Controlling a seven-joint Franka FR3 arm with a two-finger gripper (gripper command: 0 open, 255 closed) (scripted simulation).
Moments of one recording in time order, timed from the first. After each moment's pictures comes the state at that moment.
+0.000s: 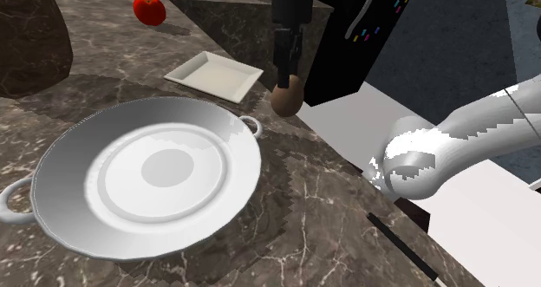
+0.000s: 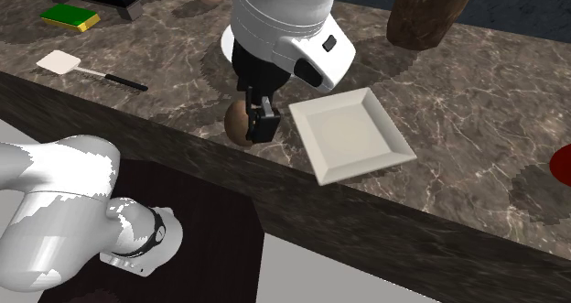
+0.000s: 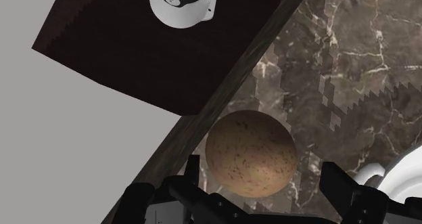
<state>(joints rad) 0.15 -0.49 0.12 -2.14 0.24 1.38 -0.09</state>
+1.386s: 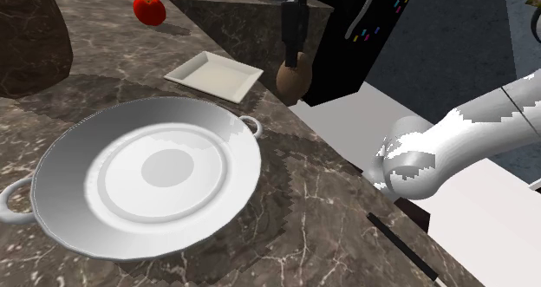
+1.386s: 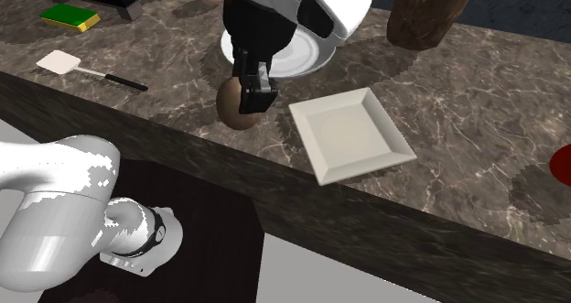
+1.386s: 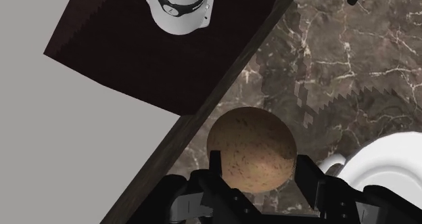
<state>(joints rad) 0.15 -0.46 0.11 -1.98 0.24 1.25 -0.06</state>
